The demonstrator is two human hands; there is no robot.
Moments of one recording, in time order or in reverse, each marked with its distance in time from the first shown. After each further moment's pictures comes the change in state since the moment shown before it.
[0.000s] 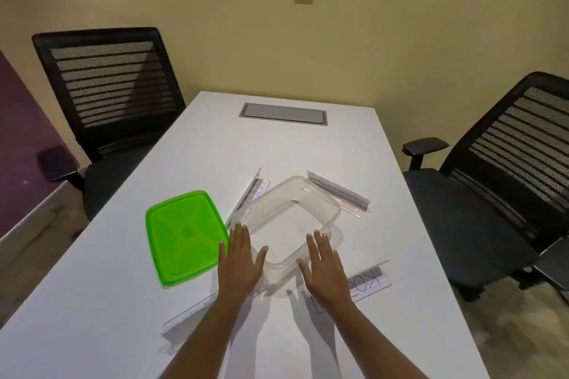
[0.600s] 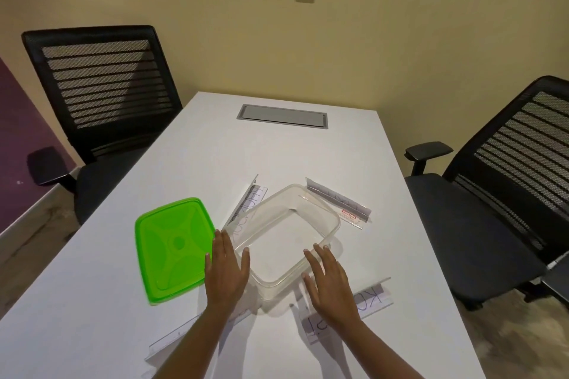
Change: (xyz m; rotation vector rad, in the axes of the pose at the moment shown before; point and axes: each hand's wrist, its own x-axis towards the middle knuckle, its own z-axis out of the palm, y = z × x) left_hand 0.019 -0.002 0.002 -0.219 0.069 -0.210; right_hand 0.011 0.025 -0.009 0.033 -0.016 -0.085
